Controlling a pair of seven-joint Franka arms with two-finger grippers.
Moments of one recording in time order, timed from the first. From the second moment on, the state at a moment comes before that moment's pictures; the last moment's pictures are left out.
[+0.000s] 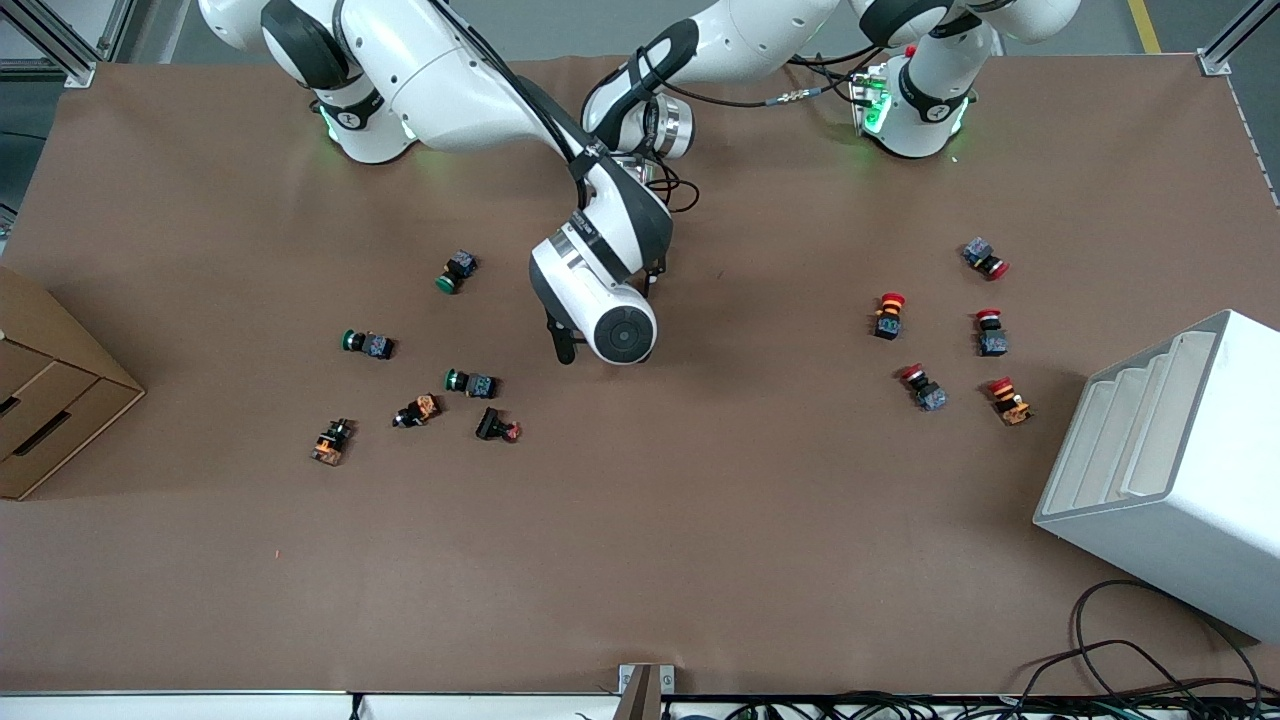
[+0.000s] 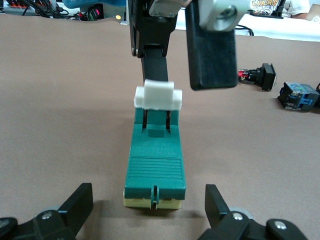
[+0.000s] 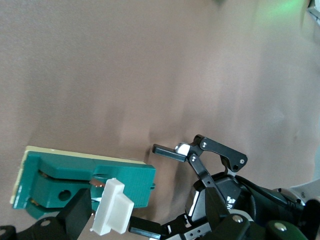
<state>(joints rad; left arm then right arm) -0.87 0.82 -0.44 -1.93 1.90 1.97 -2.67 0.75 0.86 -0.01 -1.24 0.29 1.57 1.98</state>
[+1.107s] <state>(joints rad) -0.87 0.82 -0.44 -1.93 1.90 1.97 -2.67 0.76 0.86 0.00 -1.28 0.30 1.60 1.97</state>
